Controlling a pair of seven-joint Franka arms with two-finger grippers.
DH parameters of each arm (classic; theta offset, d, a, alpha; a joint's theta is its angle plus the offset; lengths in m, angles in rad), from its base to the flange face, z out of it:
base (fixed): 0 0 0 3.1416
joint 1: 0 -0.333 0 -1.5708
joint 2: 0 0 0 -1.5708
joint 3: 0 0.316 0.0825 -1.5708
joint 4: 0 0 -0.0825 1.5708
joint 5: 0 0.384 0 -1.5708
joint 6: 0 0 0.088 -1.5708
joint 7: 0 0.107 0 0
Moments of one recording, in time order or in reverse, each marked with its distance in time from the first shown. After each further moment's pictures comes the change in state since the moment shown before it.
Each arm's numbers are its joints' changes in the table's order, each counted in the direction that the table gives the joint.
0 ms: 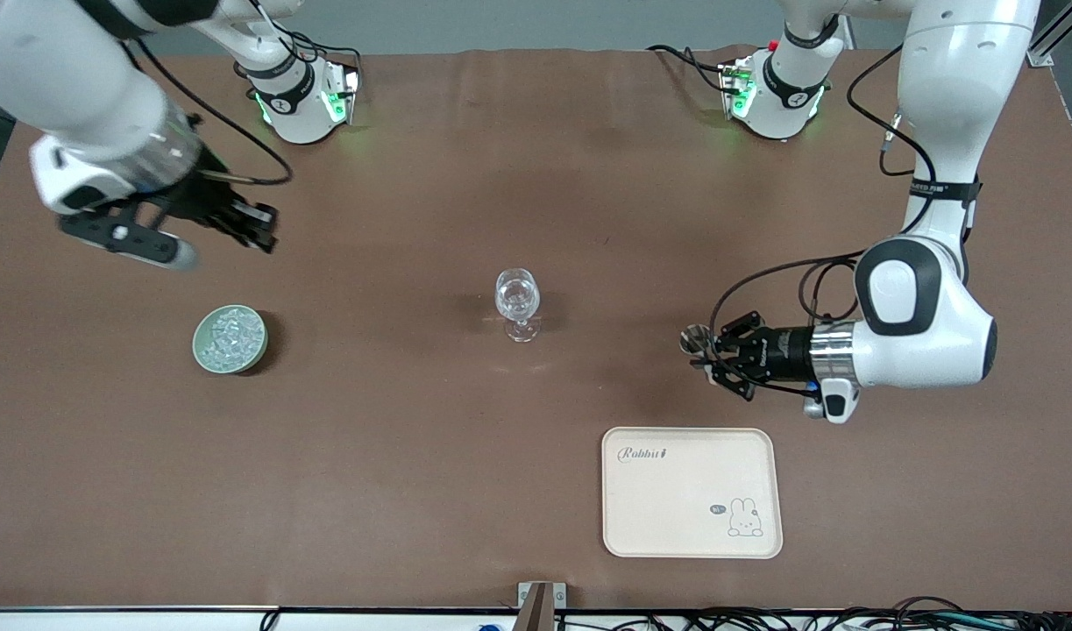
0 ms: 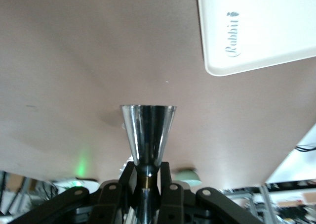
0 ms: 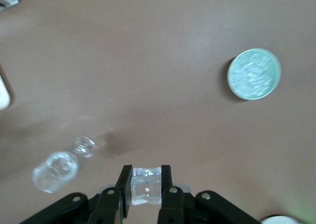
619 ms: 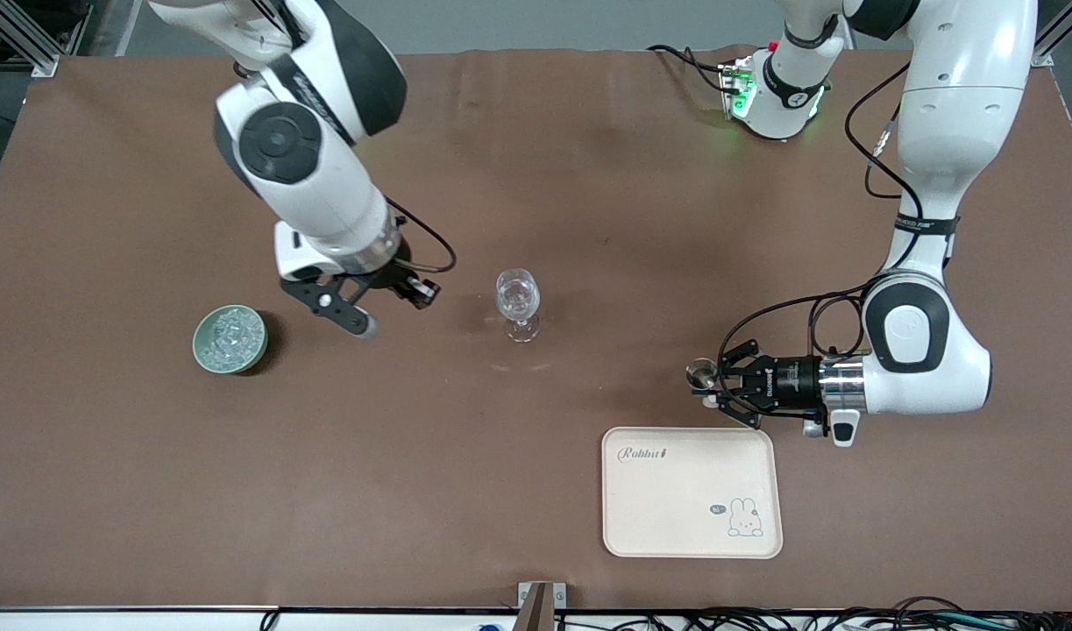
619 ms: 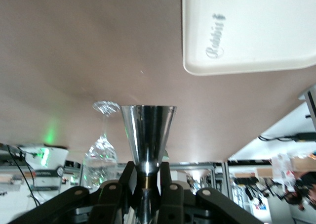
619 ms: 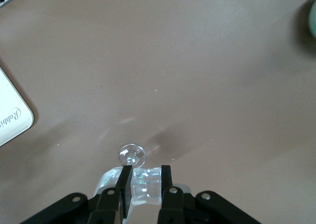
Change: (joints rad) left arm -0.035 -0.116 -0.003 -0.070 -0.192 0.016 0.000; right arm -0.169 -0.271 0.054 -0.062 -0.084 -0.203 0.387
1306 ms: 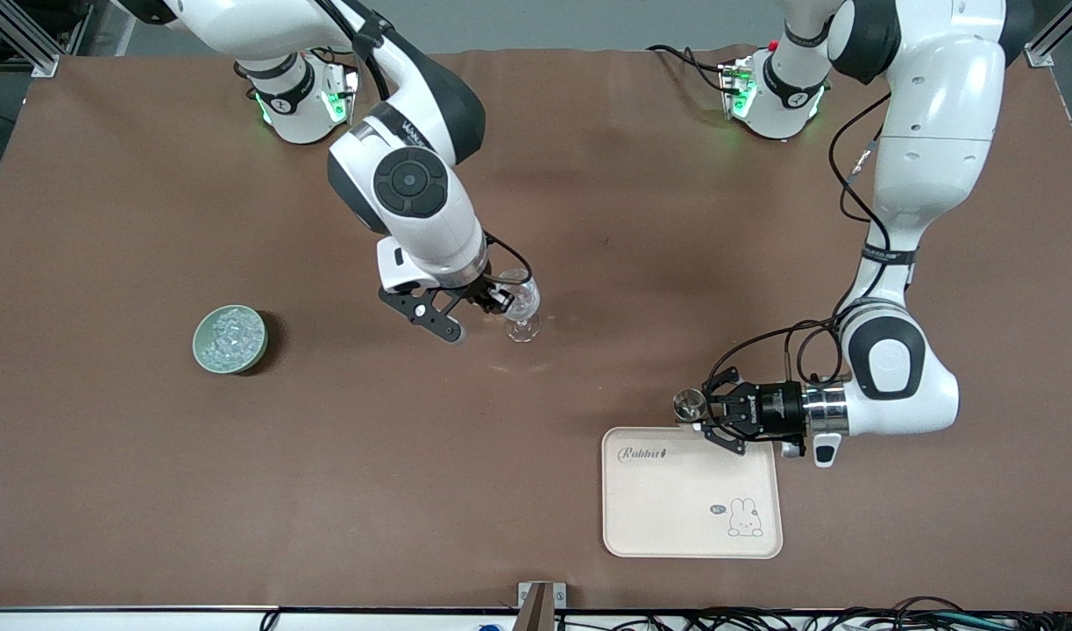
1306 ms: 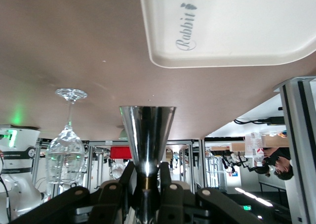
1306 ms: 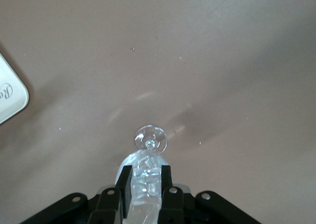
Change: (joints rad) left arm -0.002 -0.165 0.000 -0.131 -0.185 0.000 0.045; right arm -0.110 -0.135 0.020 -0.043 -0.046 -0.066 0.134
